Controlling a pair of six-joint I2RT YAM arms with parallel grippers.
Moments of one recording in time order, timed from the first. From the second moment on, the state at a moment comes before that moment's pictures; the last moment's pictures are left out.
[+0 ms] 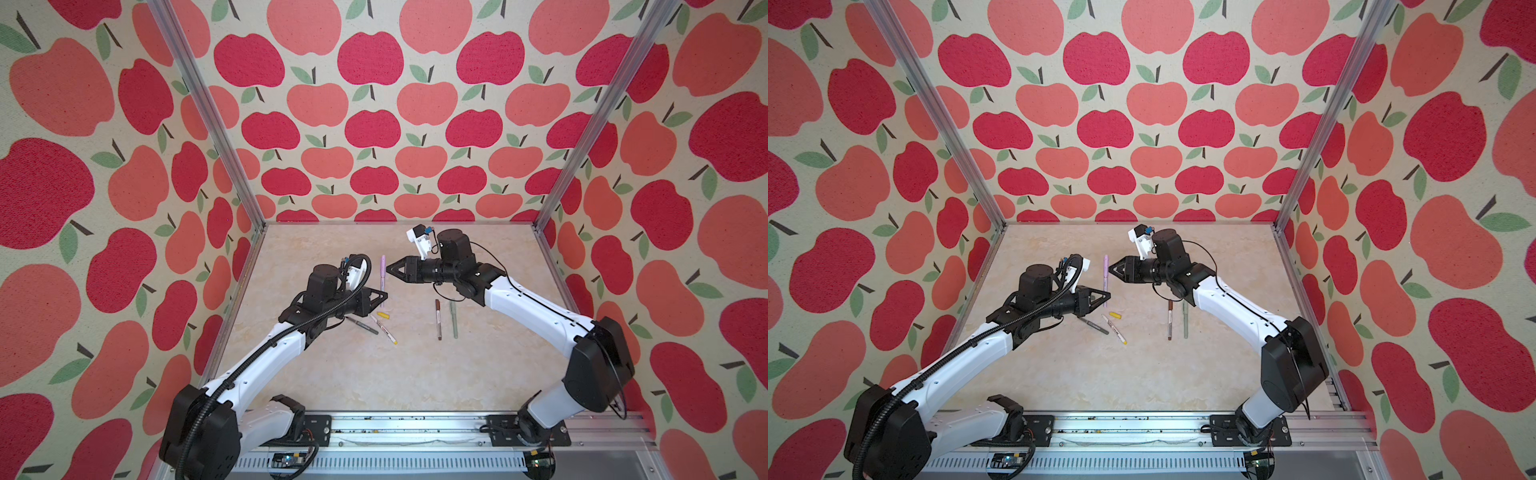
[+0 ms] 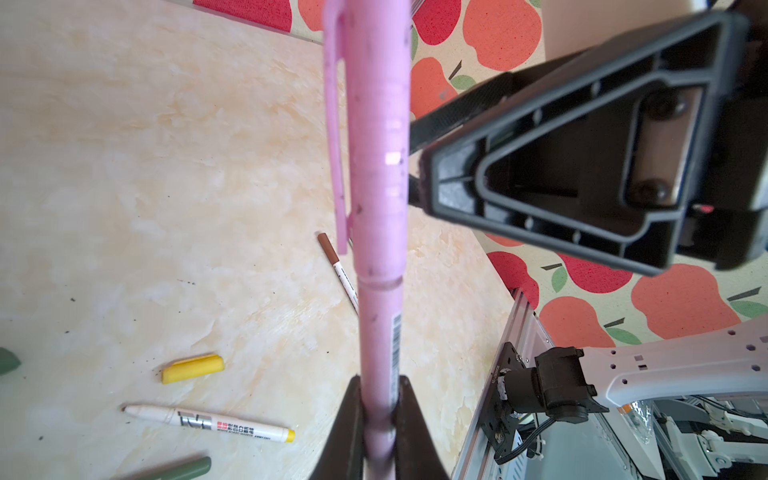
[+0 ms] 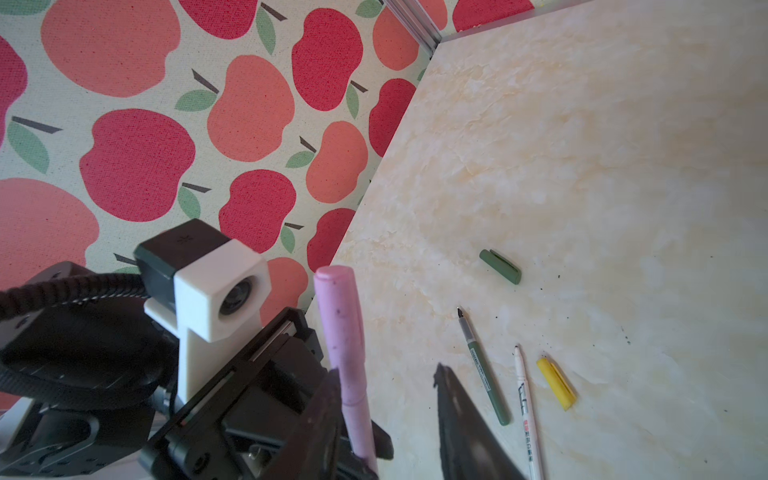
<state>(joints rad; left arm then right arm) -0.44 1.15 0.76 -0.10 0.61 -0.40 0.72 1.57 1.28 -0.17 -0.55 0.60</state>
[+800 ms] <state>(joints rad) -0.53 1.14 0.79 -0.28 0.42 -0.22 0.75 1.64 1.48 -0.37 -0.50 0.50</state>
